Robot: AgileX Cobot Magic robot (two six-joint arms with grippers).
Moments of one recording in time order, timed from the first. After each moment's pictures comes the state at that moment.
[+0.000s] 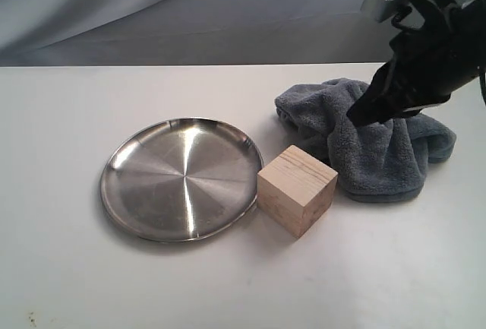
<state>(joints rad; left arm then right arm) 0.05 0.01 0.00 -0.04 0.29 0.11 0.19 1.54 -1.23 0.54 1.04 -0.84</state>
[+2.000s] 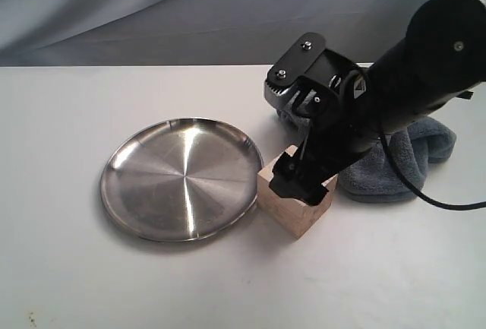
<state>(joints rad) 0.05 0.01 0.00 -0.04 0.29 0.11 0.56 1.56 -1.08 0.16 0.68 -0.50</state>
